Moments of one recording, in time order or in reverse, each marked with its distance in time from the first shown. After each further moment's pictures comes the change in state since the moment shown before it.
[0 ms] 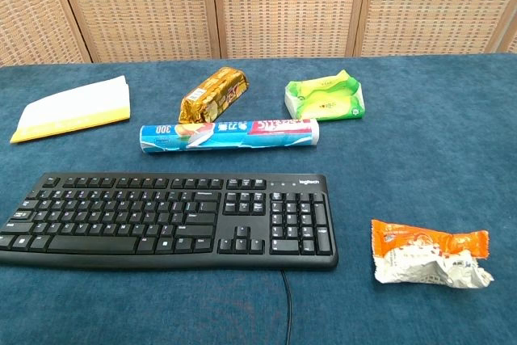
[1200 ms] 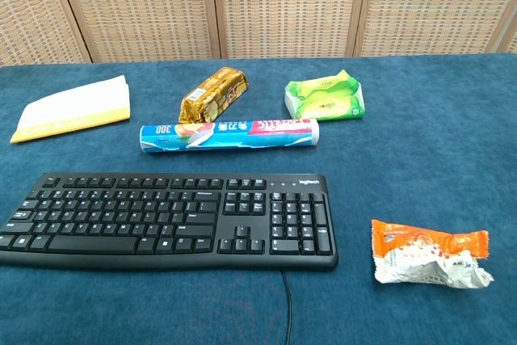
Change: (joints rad) left arm 0.002 -0.001 -0.001 -0.017 -0.001 0.005 0.015; right arm -0.001 -0.001 -0.004 0.002 -0.004 0.000 0.000
